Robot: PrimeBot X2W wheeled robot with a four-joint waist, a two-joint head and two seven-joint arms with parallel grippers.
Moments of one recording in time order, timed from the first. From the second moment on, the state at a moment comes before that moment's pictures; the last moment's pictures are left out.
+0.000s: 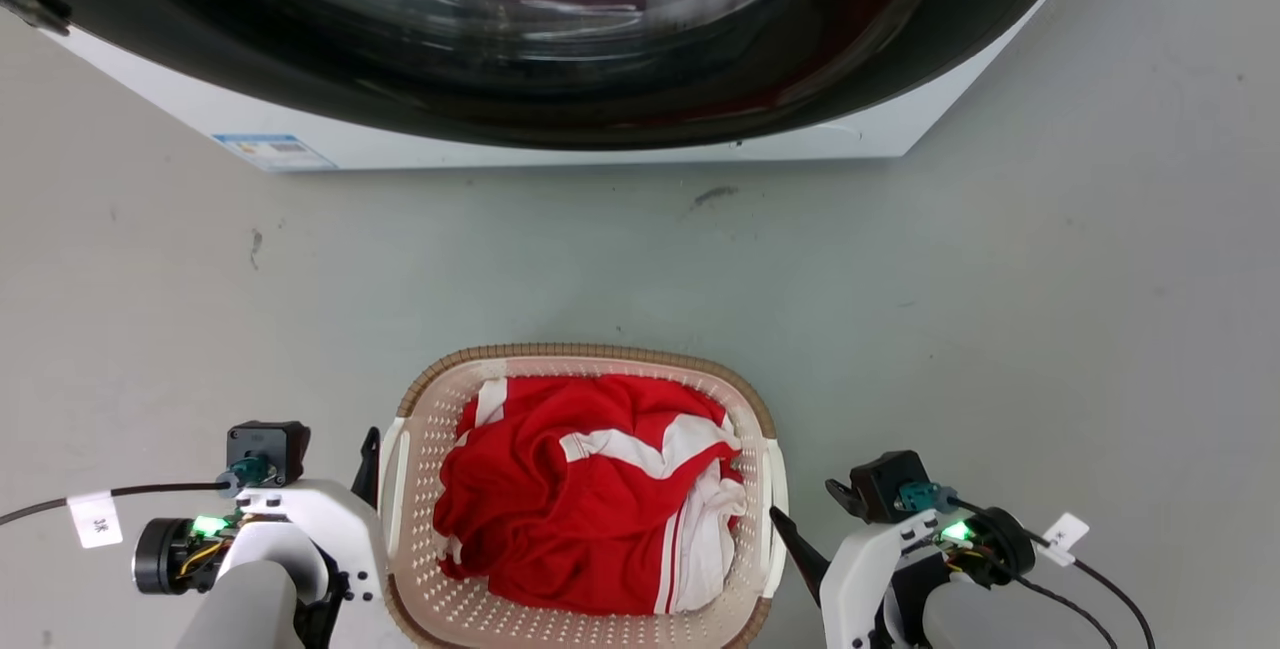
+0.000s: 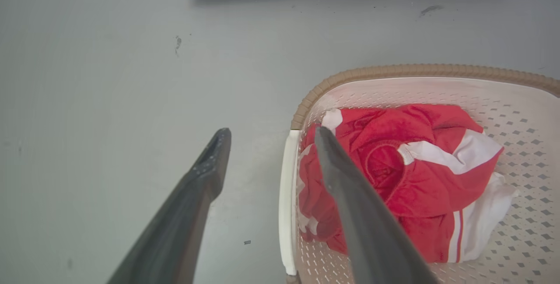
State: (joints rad) left arm -0.47 0.22 -0.05 1.02 -0.15 -0.13 -0.26; right arm -0.48 -0.05 0.64 1.07 0.39 0.13 -0.23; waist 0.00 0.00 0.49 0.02
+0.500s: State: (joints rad) left arm -0.54 0.21 -0.16 1.18 -0.25 -0.13 -0.26; right arm -0.55 -0.05 0.78 1.10 0.54 0.13 -0.17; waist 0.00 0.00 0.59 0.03
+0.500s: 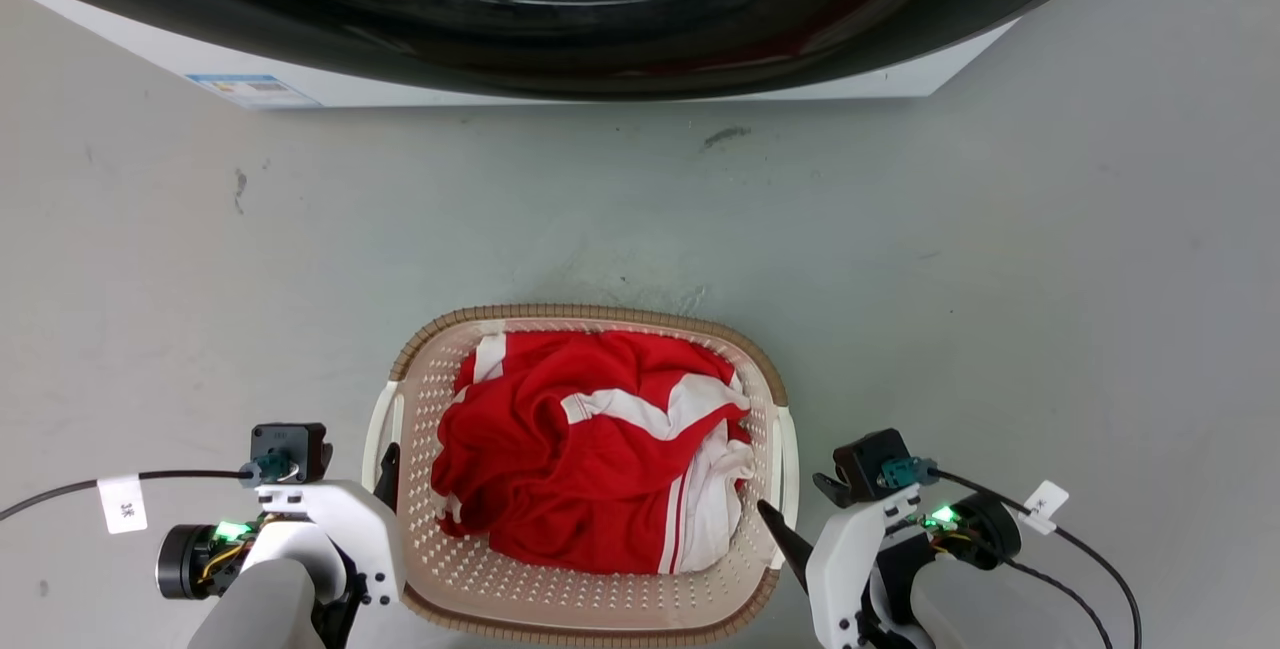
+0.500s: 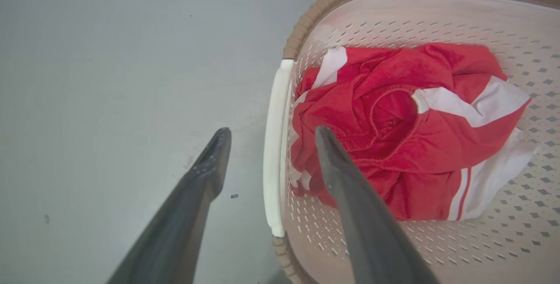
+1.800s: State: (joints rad) left arm -0.66 0.20 -0.40 1.25 -0.45 -0.13 -0.26; right arm -0.68 -0.05 0.95 1.17 0.74 0.13 -0.14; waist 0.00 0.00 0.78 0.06
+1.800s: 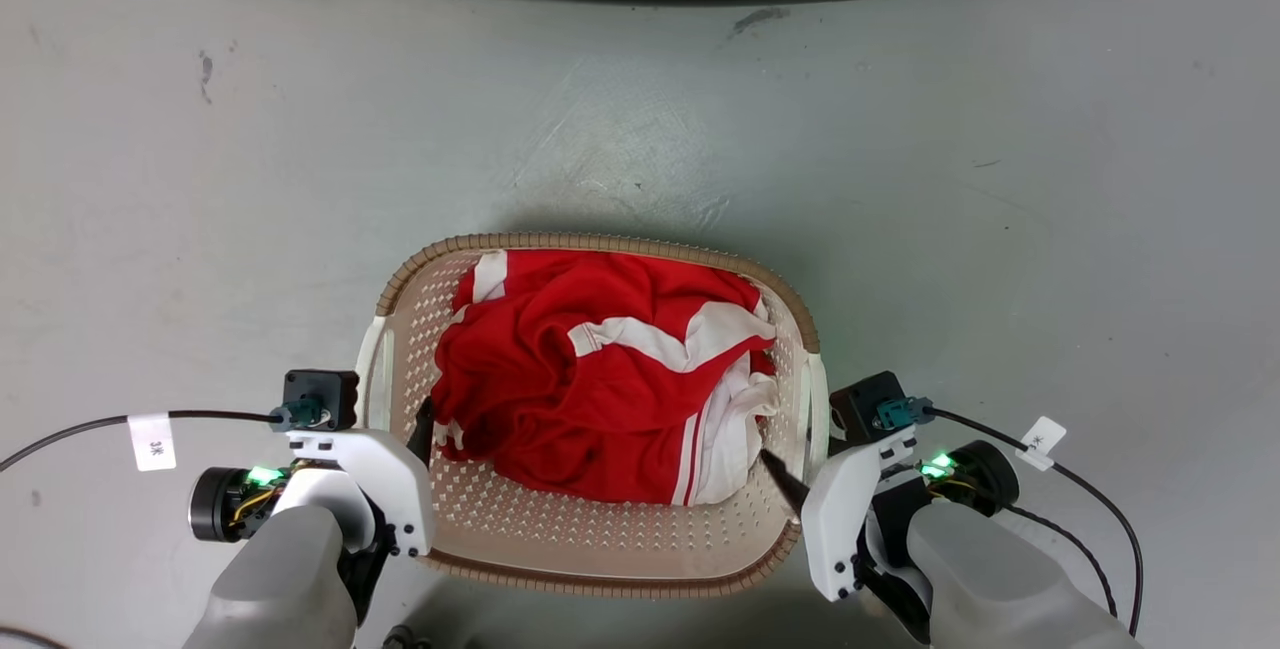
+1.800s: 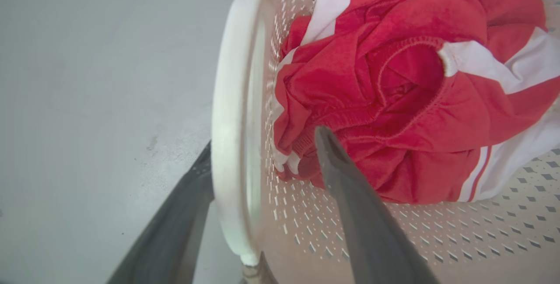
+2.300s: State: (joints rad) left arm -0.67 0.20 -0.49 1.25 -0.53 -0.13 -0.26; right arm -0.69 -0.06 0.98 1.21 0.79 0.13 -0.16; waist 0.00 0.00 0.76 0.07
